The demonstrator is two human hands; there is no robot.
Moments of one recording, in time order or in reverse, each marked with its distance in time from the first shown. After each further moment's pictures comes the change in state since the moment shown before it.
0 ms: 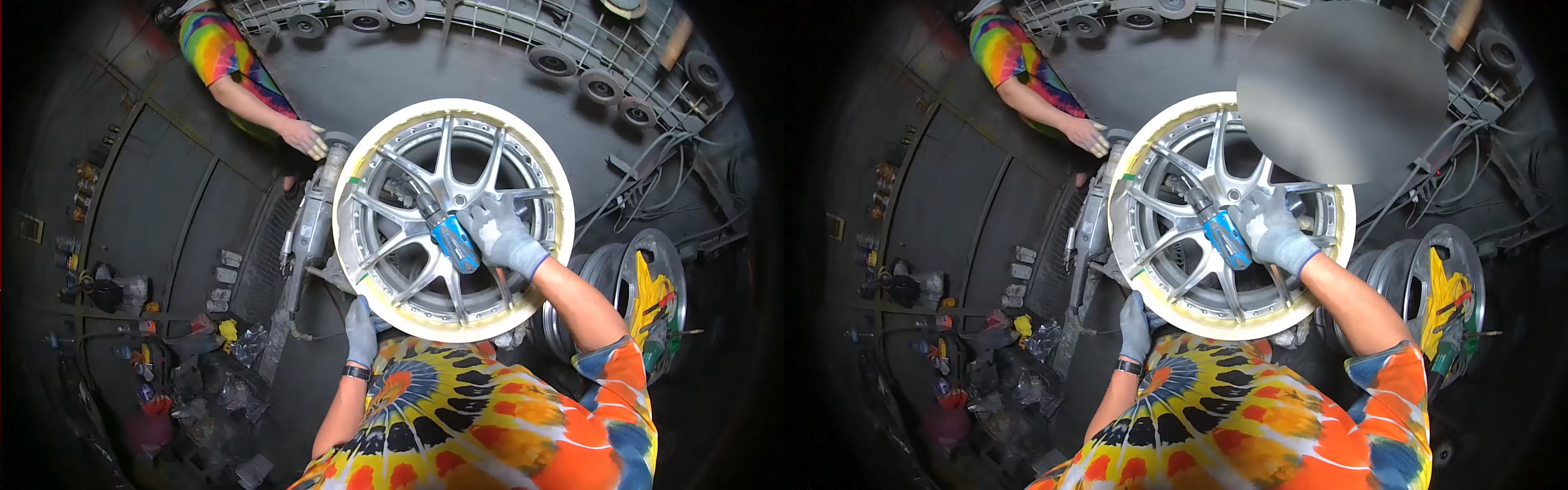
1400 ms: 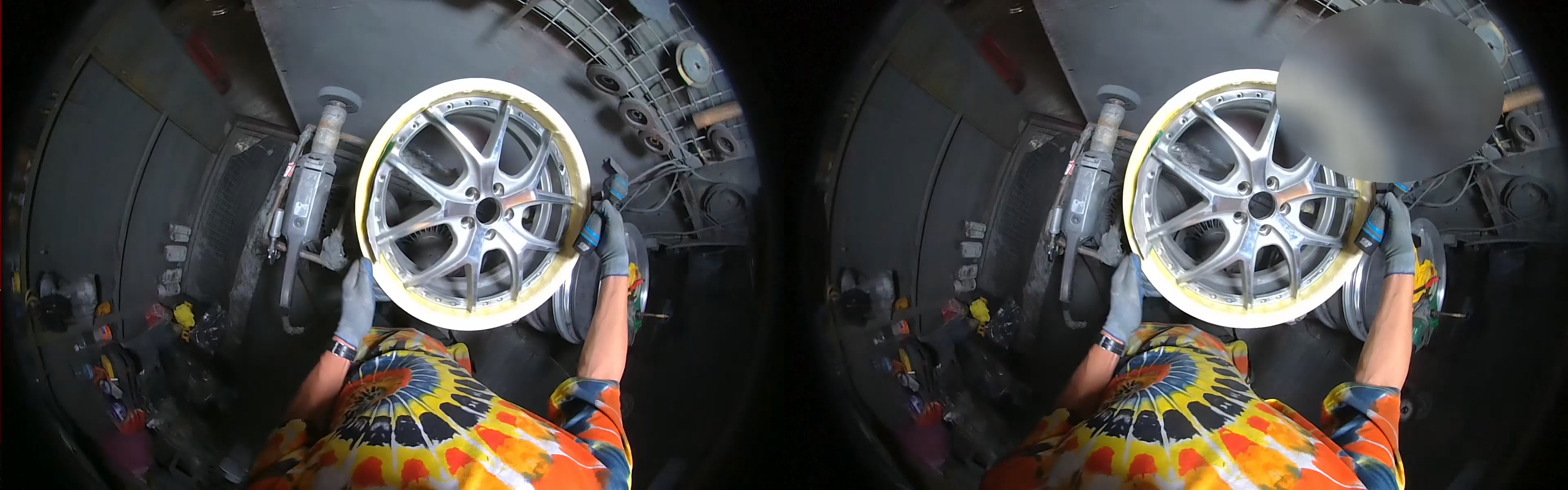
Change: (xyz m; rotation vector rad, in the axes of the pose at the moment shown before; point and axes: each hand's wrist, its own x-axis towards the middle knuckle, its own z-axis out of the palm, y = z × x) left_hand 0.064 0.057 -0.036 0.110 -0.230 0.112; right_hand -0.100 0.118 0.025 1.618 0.604 1.115
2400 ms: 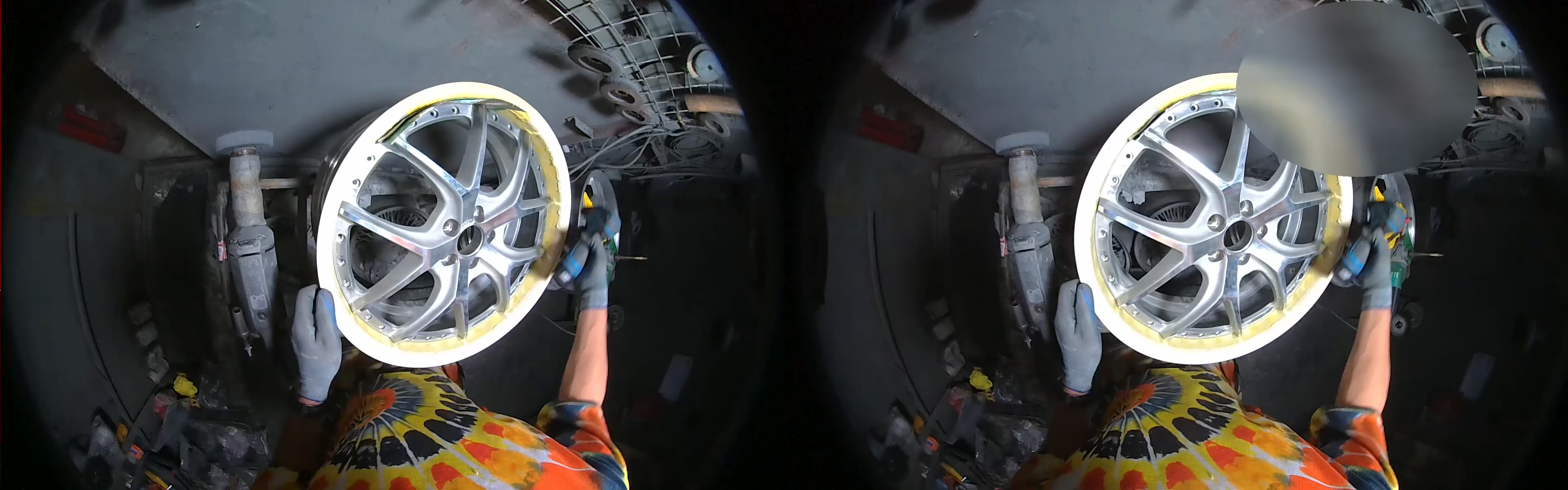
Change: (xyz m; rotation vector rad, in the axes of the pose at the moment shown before) left_hand 0.109 0.118 -0.004 0.413 -0.179 0.033; right_hand -0.093 0.008 0.006 0.200 0.421 0.262
